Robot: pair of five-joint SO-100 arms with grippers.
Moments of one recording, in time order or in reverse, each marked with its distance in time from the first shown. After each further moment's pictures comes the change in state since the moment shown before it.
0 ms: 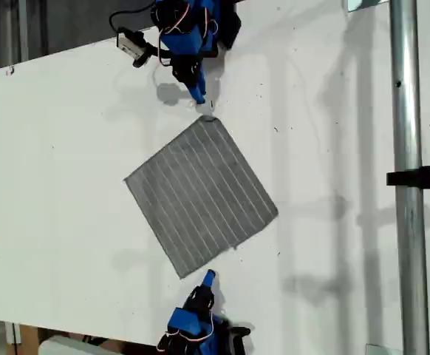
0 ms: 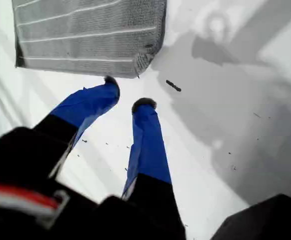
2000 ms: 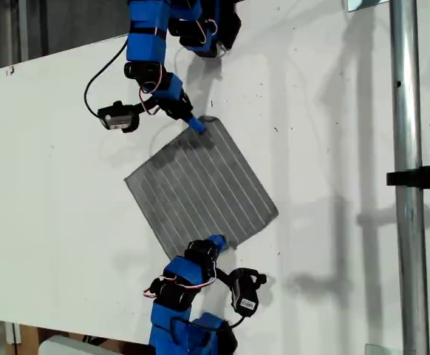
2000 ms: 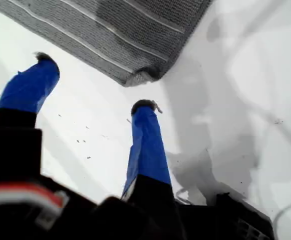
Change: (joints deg) arm 0 11.2 -100.0 -86.4 -2.9 -37.4; arm 1 5.3 -71.5 -43.0 -6.5 -41.3
